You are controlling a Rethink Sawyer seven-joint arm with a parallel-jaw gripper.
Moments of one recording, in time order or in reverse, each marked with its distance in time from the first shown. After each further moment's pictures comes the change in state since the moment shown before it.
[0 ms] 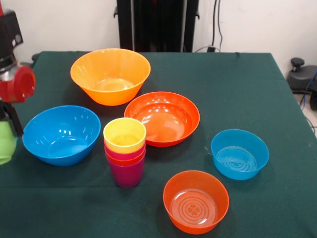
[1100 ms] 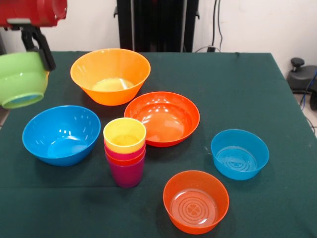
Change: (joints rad) arm 0.135 -0.198 -0.121 0.053 0.180 0.185 0.087
